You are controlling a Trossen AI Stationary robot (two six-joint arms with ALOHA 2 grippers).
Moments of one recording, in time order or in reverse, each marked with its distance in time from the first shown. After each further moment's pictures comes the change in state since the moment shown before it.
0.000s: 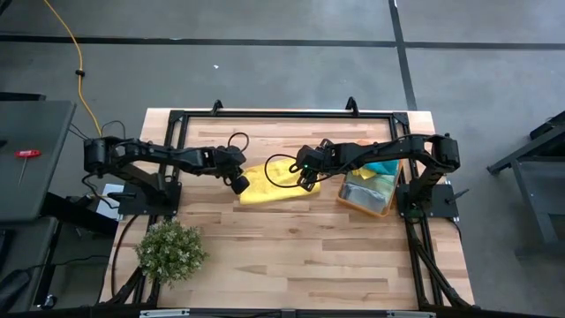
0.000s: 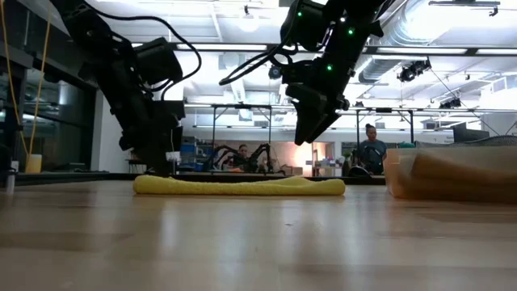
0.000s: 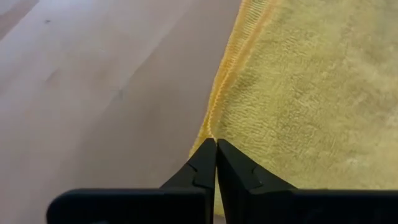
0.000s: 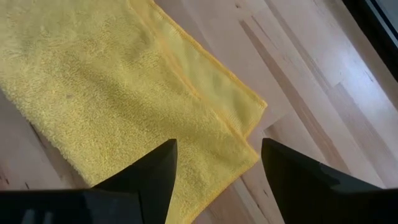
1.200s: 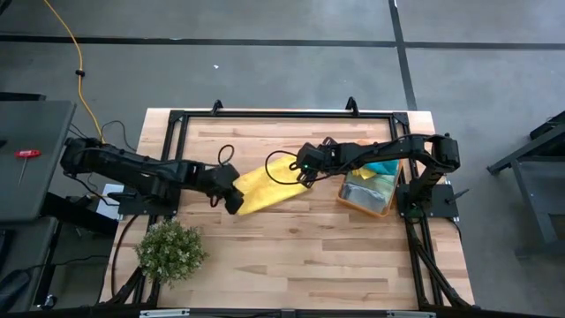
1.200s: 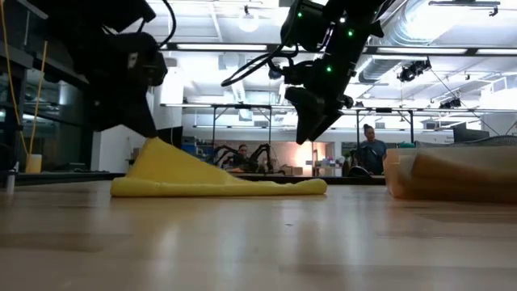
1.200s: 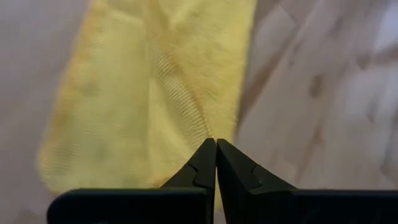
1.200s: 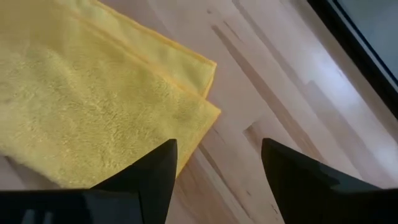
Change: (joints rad) left arm -0.342 -0.262 0.000 -0.113 0.064 -0.456; right arm -0.004 0.000 0.000 -0.010 0.083 0.051
